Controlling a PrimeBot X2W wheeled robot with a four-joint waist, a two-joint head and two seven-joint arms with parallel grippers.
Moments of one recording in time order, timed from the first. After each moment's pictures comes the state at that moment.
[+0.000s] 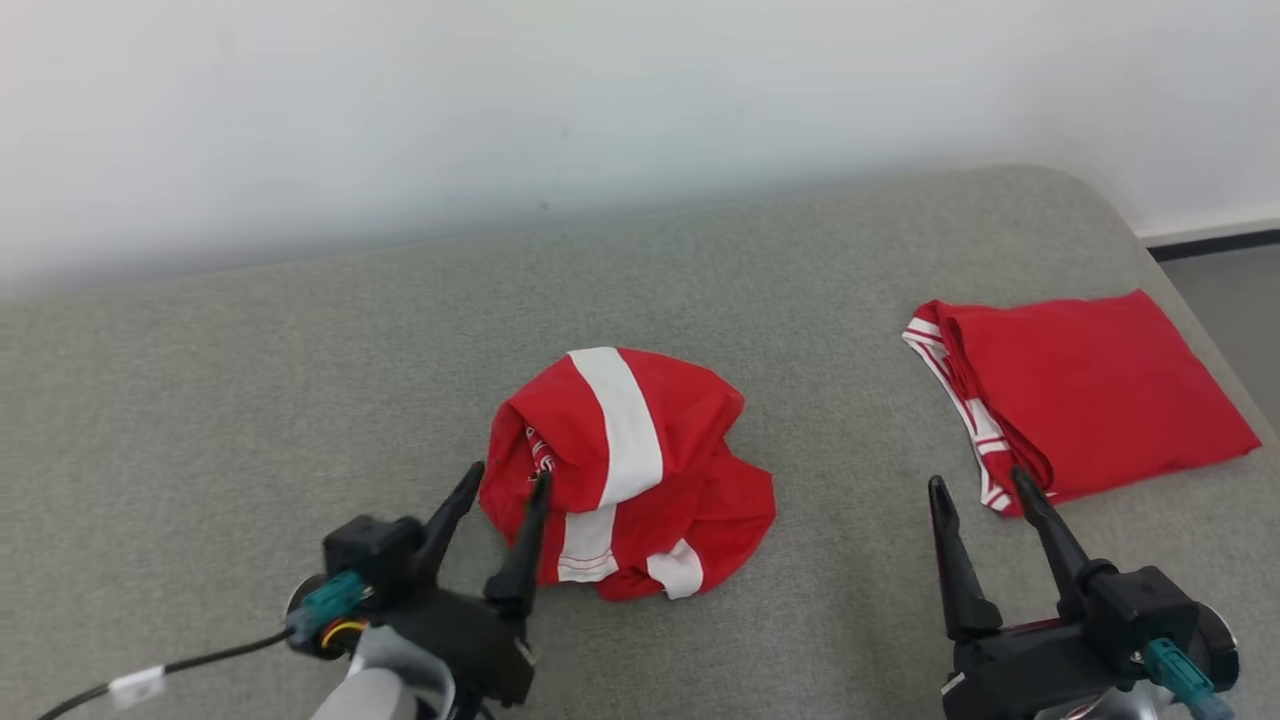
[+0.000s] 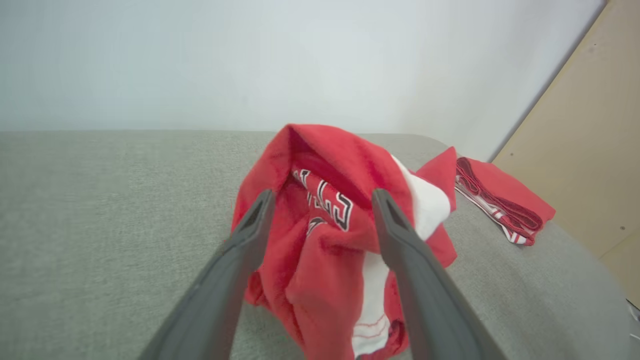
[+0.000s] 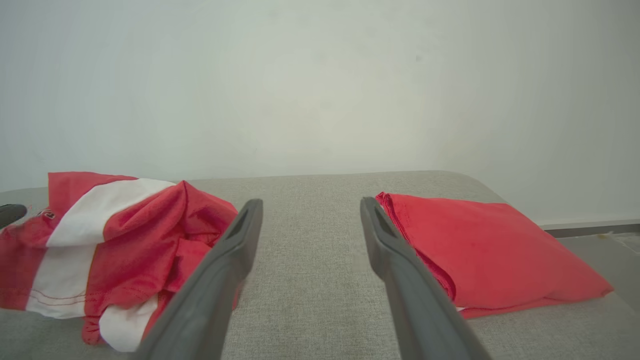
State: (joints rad) left arm -0.39 0.18 -0.50 0.49 -0.62 -0.10 -0.24; right arm 0.01 -0.05 0.00 -0.02 0.06 0.13 -0.08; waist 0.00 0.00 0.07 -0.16
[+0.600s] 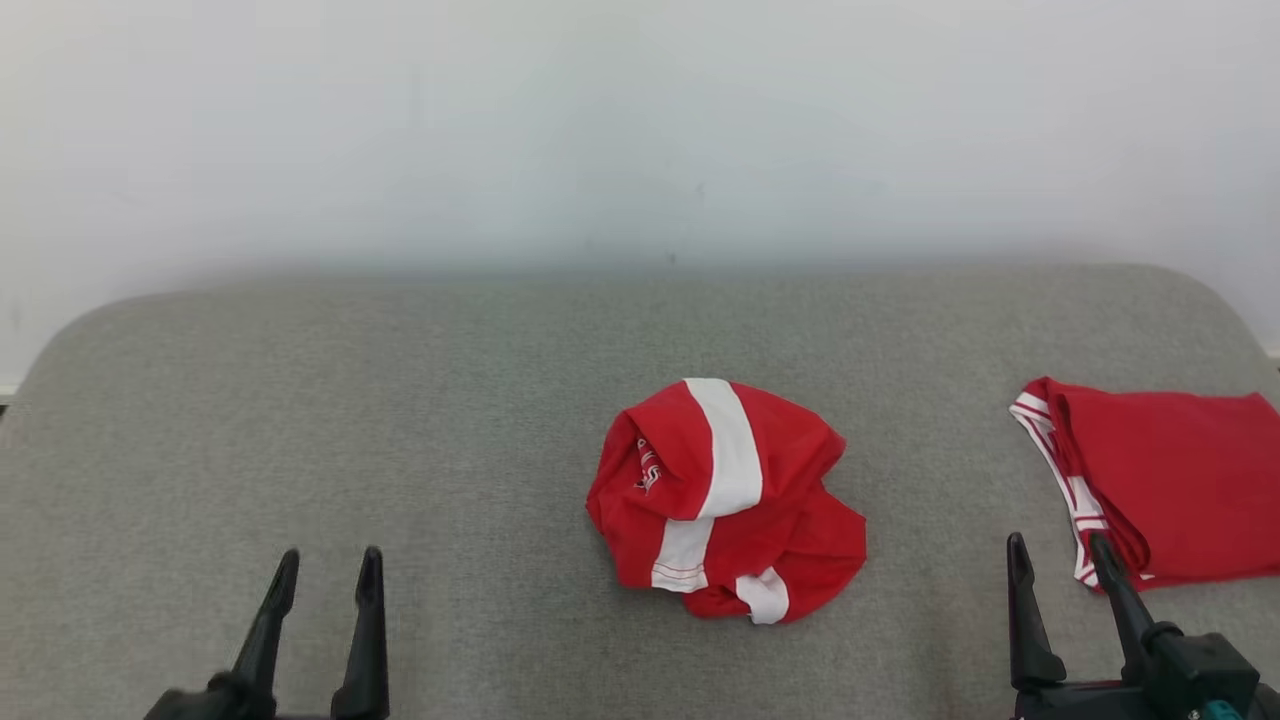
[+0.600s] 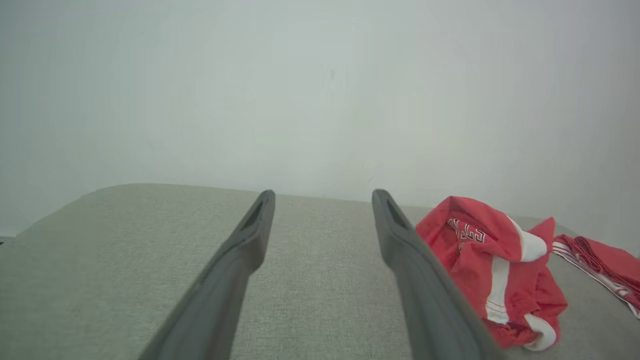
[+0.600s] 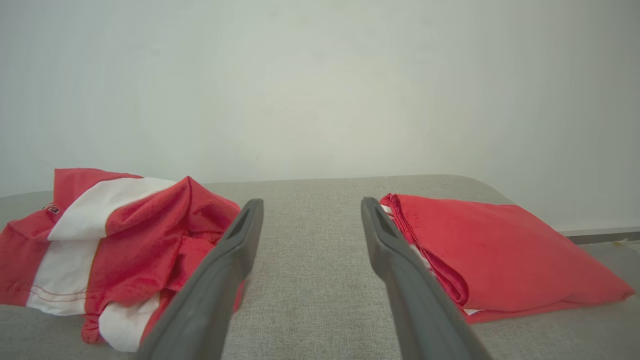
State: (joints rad) left arm 0.01 0.14 -0.09 0.07 -0.34 -0.11 -0.26; right arm 0.06 -0.05 -0.13 0.08 0.06 0.13 -0.19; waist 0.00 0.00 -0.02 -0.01
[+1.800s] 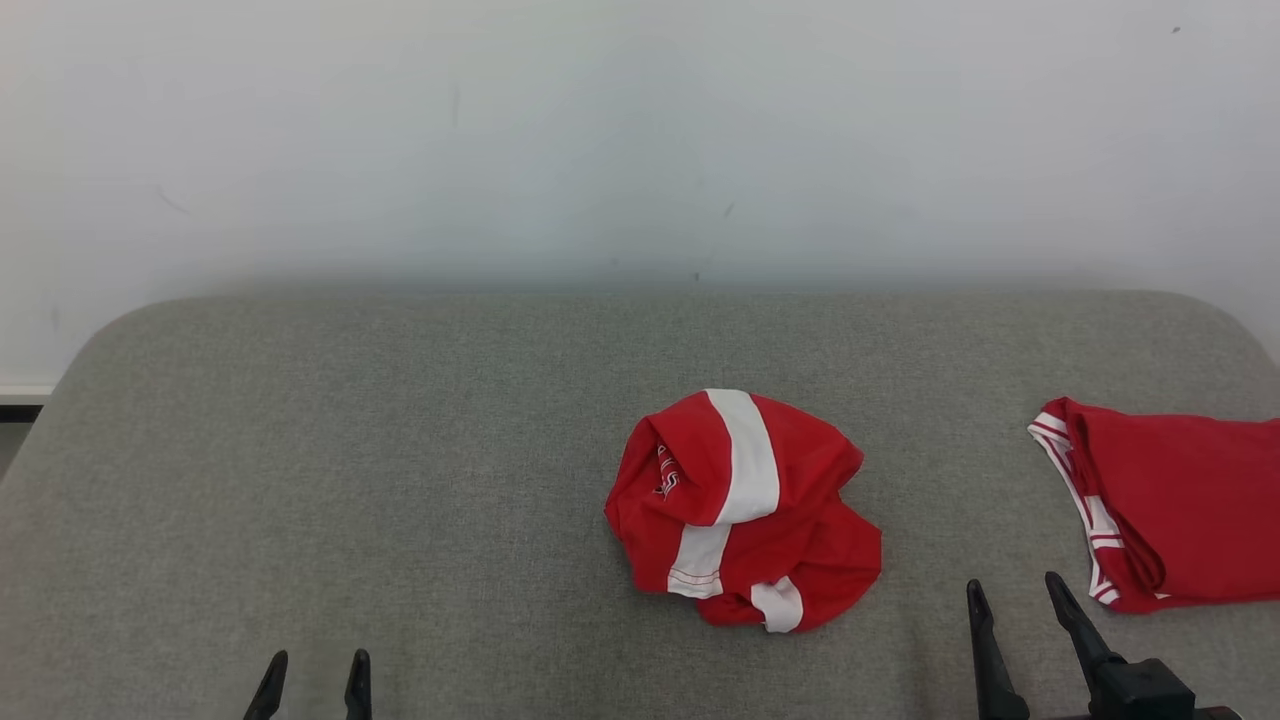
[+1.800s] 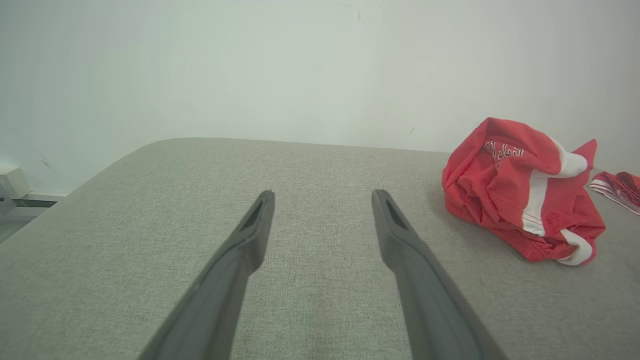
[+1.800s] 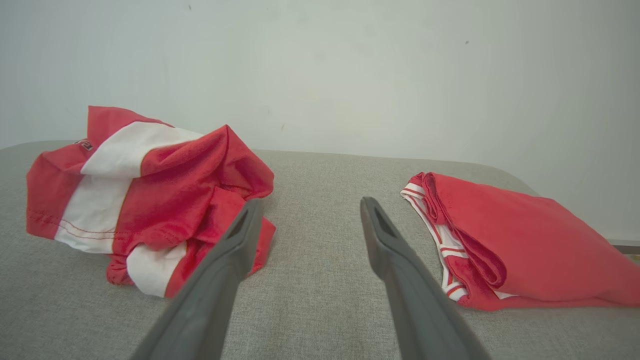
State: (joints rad) left arm 0.16 0.14 -0.03 0.10 -0.24 -0.13 -0.26; right arm 0.08 -0.06 -0.08 0.18 -0.01 0.13 -0.21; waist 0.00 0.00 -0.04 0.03
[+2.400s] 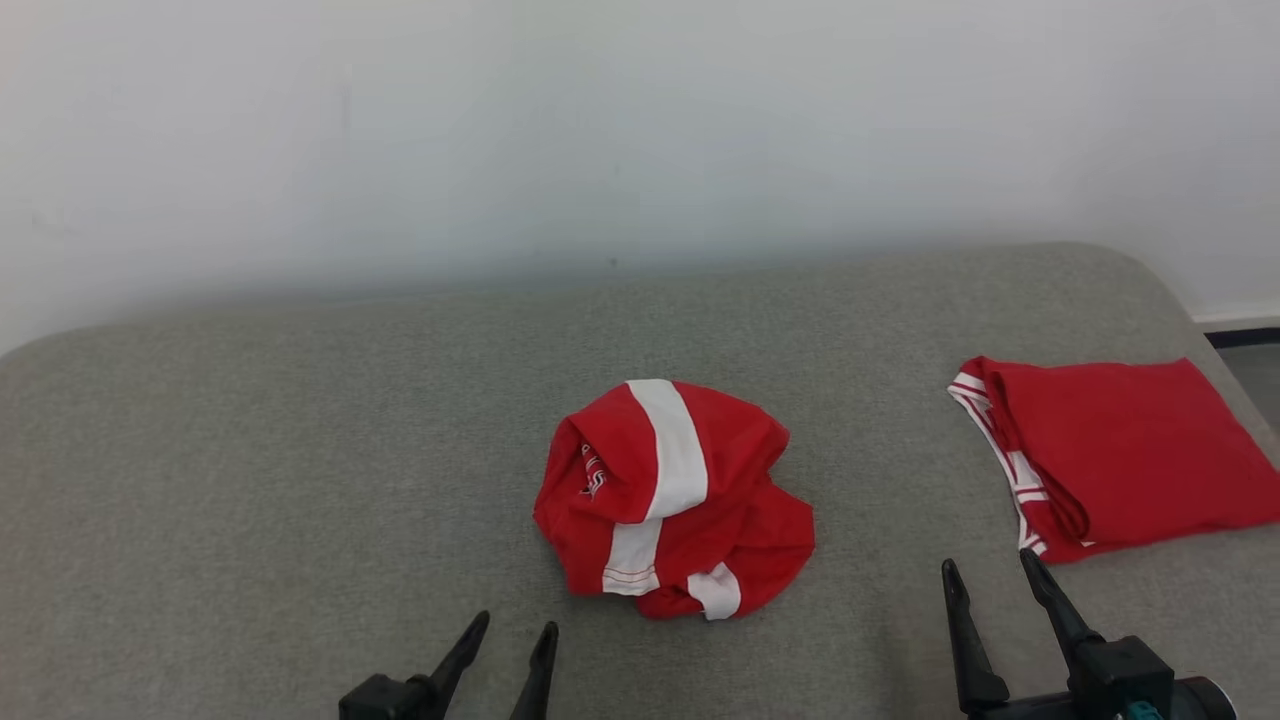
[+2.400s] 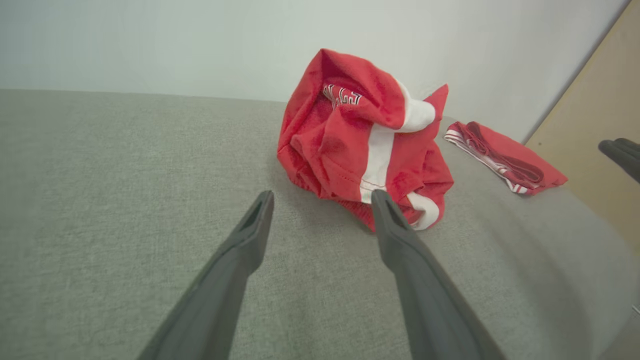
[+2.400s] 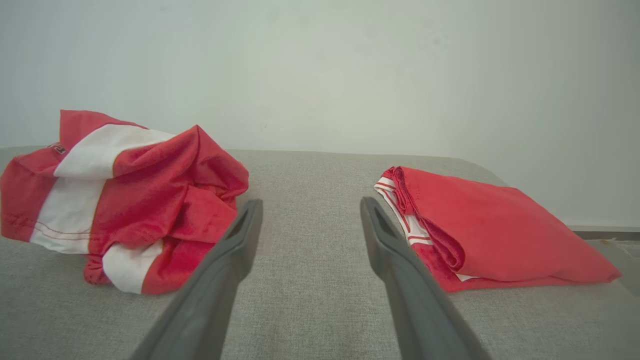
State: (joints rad) left arm -0.06 0.14 -0.37 0.32 -0.41 -0.13 -0.23; right arm 0.06 -0.07 -0.04 0.15 -0.01 0.13 -0.18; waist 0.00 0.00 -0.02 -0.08
